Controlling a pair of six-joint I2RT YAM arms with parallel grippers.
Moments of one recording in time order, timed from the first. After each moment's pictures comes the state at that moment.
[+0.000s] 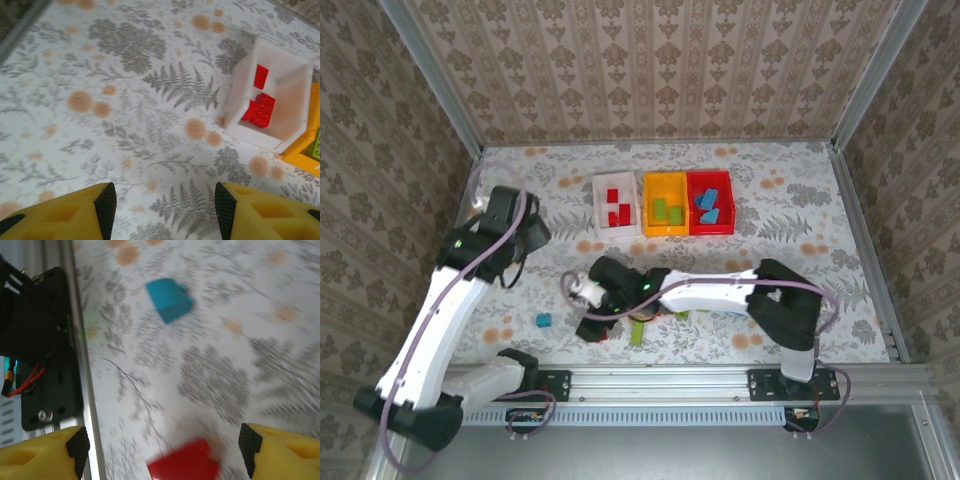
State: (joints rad) left arm -0.43 0.99 1.27 -1.19 -0.33 -0.77; right arm 1.14 1.90 1.27 -0.19 -0.27 0.05
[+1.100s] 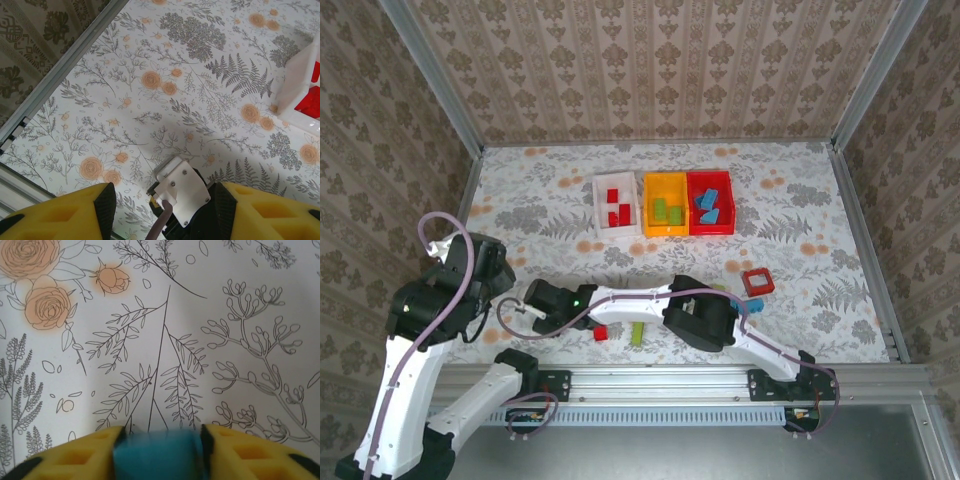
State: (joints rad) left arm -0.42 0.76 1.28 -1.50 -0.43 -0.81; right arm 1.24 2.44 1.92 -0.36 0.06 0.01
